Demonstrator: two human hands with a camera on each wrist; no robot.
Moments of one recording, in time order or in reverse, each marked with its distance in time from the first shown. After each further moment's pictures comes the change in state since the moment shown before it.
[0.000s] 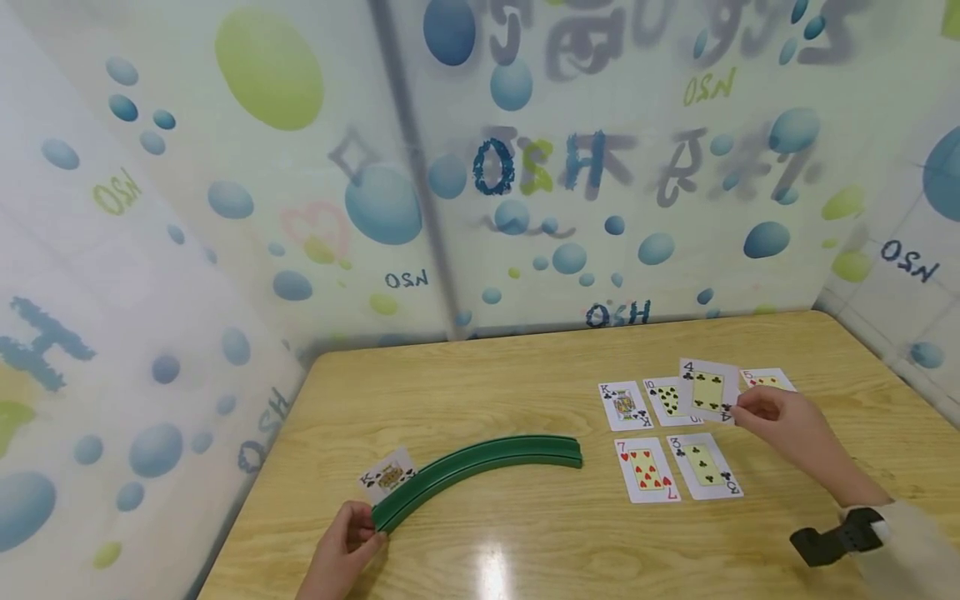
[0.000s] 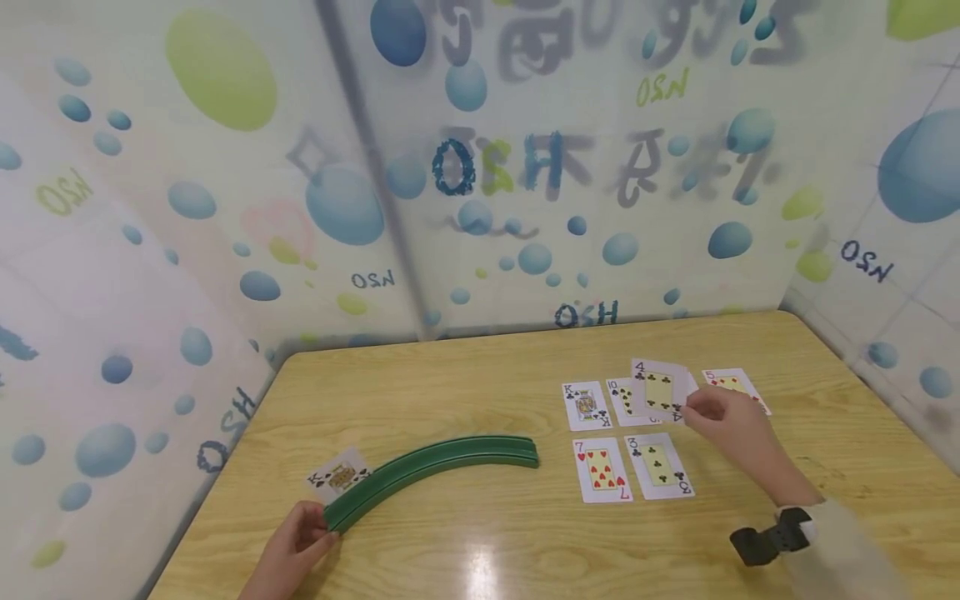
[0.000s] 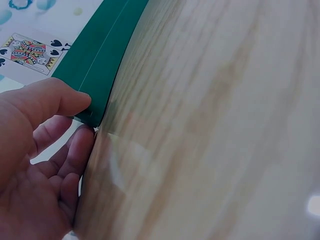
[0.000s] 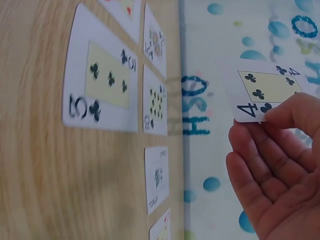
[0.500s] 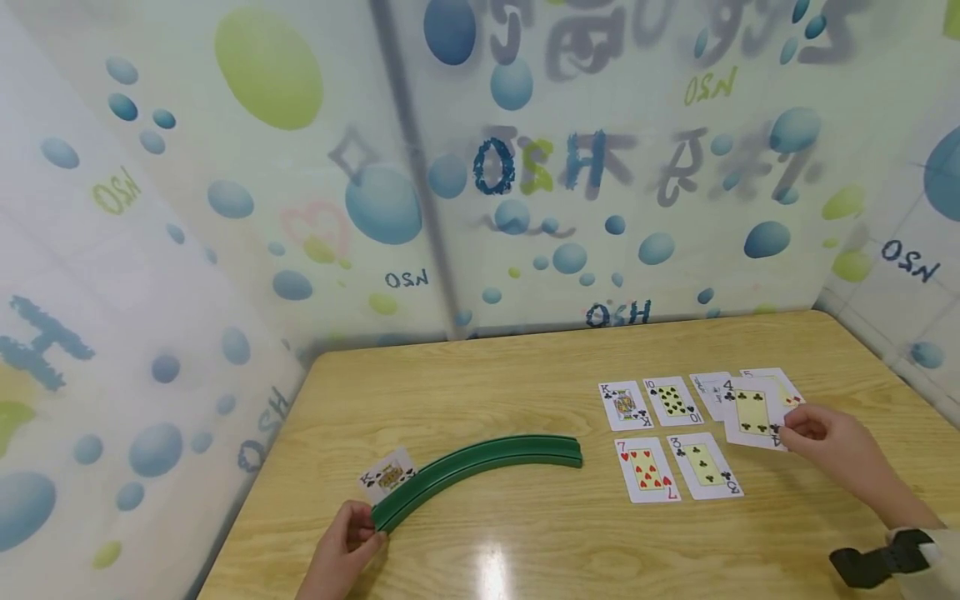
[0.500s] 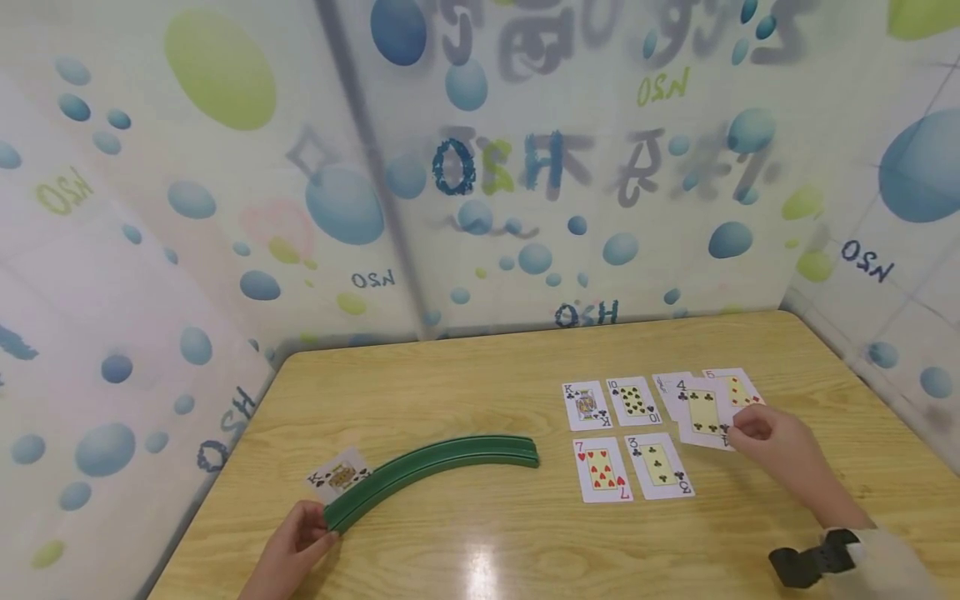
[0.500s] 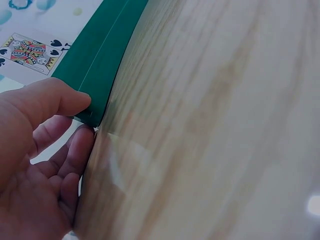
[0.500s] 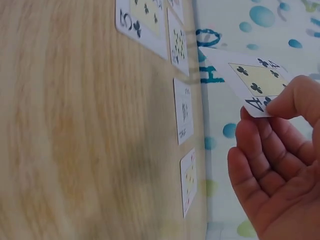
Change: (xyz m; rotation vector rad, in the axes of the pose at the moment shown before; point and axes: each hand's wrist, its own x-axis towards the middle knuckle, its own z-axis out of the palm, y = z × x) left_hand 0.001 0.000 0.000 -0.015 -0.013 -0.037; right_hand -0.020 0.039 -0.020 -0.053 -0.046 0.142
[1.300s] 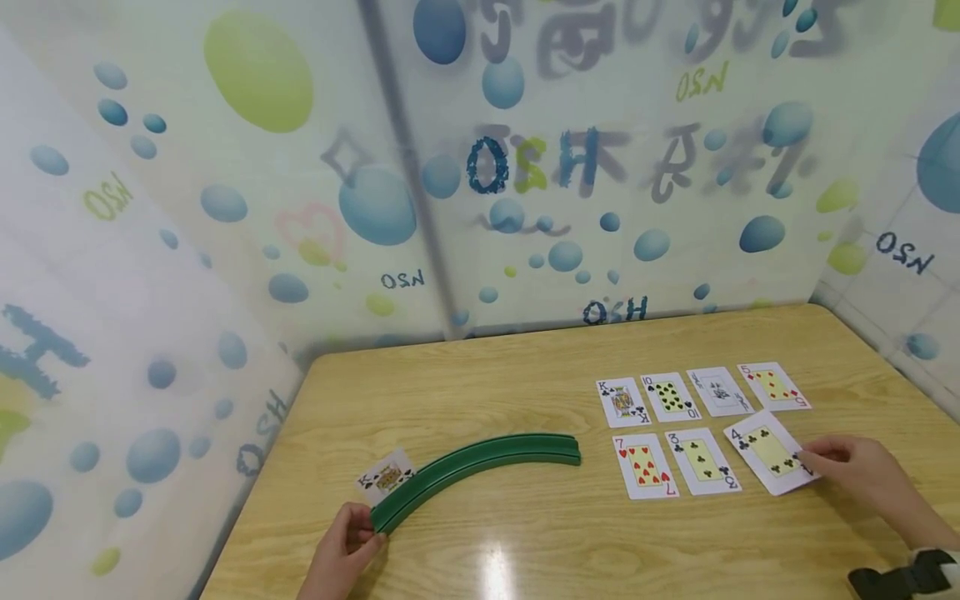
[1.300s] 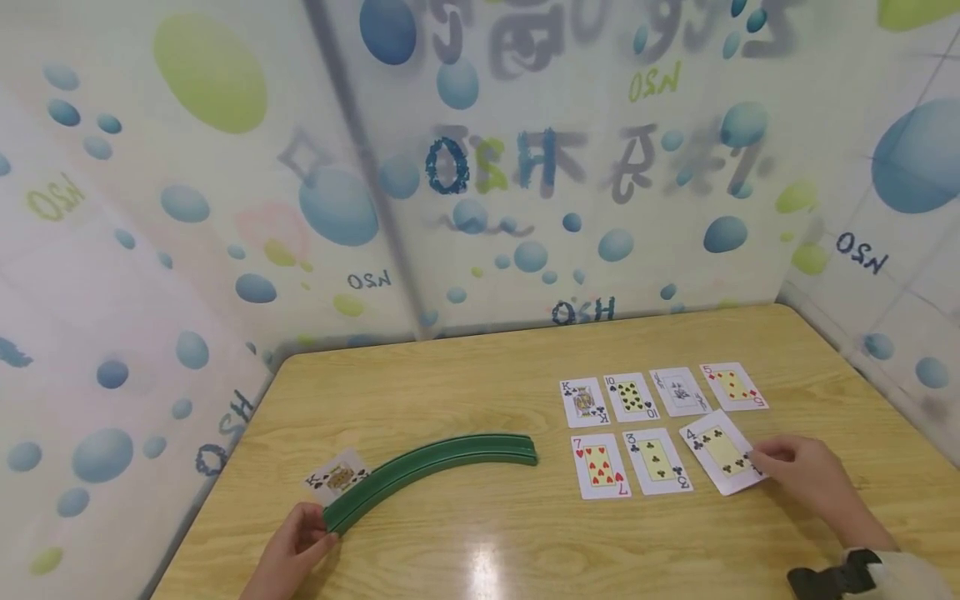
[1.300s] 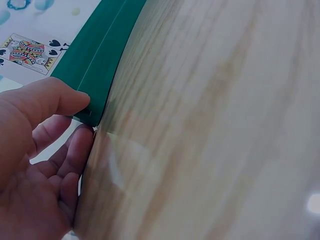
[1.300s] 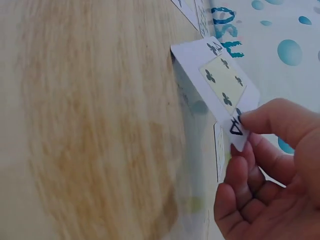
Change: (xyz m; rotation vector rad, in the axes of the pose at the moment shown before) left_hand 0.001 -0.001 -0.001 0.031 -0.003 -0.022; right_hand -0.011 0.039 0.002 -0.077 -0.087 0.190
